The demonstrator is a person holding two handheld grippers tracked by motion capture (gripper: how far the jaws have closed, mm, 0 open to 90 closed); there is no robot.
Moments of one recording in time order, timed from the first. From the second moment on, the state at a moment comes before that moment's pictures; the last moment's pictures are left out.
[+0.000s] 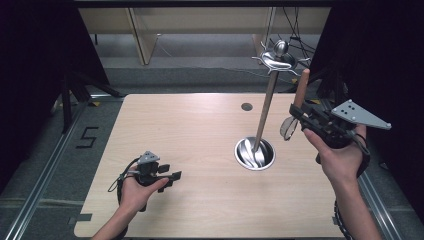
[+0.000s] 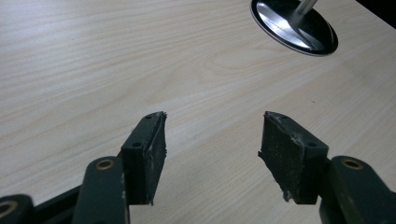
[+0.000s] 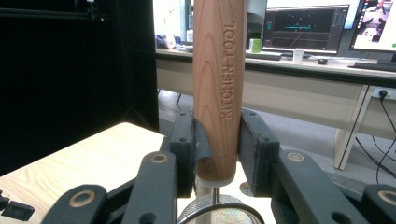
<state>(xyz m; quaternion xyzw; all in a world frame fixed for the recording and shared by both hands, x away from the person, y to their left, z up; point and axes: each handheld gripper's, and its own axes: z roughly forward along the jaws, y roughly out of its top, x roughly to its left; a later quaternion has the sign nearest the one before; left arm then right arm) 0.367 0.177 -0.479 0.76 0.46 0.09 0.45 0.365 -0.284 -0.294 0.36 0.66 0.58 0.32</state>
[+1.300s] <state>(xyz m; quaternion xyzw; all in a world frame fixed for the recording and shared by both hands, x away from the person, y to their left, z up) 0.368 0.178 -0.478 0.76 0.46 0.09 0.45 0.369 -0.272 -0.292 0.37 0.66 0.55 0.34</state>
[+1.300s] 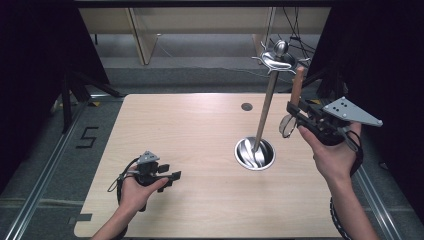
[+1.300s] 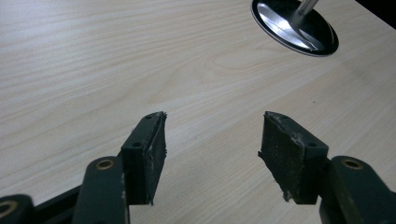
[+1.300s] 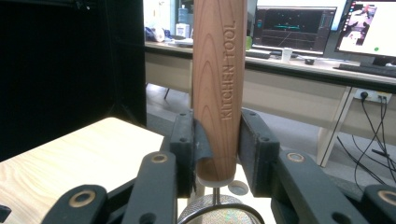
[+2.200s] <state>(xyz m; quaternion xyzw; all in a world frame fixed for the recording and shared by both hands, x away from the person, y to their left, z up) 0.368 0.180 -0.478 0.77 0.46 0.09 0.44 0.372 -0.264 -0.292 0.39 0.65 0.55 0.35</state>
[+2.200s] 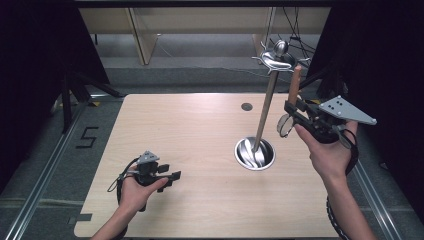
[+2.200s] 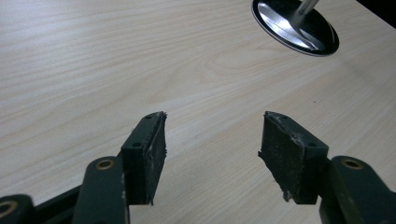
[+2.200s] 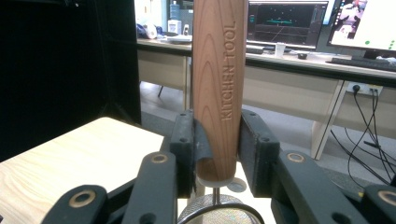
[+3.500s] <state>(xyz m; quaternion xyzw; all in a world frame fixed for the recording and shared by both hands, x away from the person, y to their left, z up) 0.367 0.180 -0.478 0.76 0.46 0.09 0.45 0.373 -0.259 -0.299 0.39 0.65 0.54 0.36</state>
